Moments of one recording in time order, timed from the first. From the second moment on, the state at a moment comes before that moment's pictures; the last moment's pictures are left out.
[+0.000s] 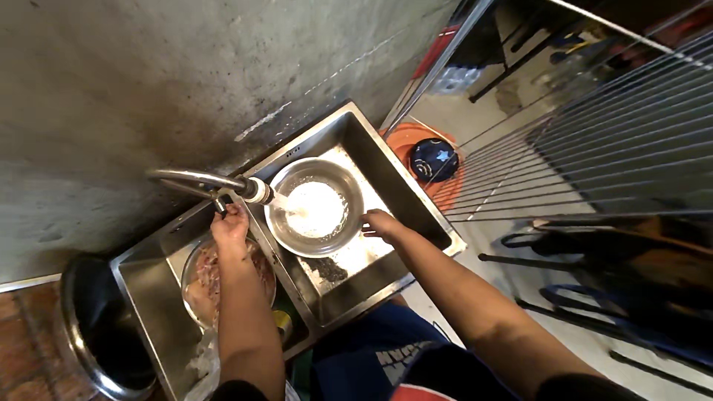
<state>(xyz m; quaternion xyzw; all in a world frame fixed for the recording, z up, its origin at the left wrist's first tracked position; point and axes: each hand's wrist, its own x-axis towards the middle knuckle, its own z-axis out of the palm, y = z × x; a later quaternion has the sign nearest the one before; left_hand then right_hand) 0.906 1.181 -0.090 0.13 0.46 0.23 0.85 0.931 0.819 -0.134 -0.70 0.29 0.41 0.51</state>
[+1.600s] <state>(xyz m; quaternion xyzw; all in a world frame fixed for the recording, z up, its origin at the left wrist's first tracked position) 0.918 1.154 -0.104 0.44 0.52 0.24 0.70 0.930 0.815 -0.138 -0.69 0.29 0.42 0.52</state>
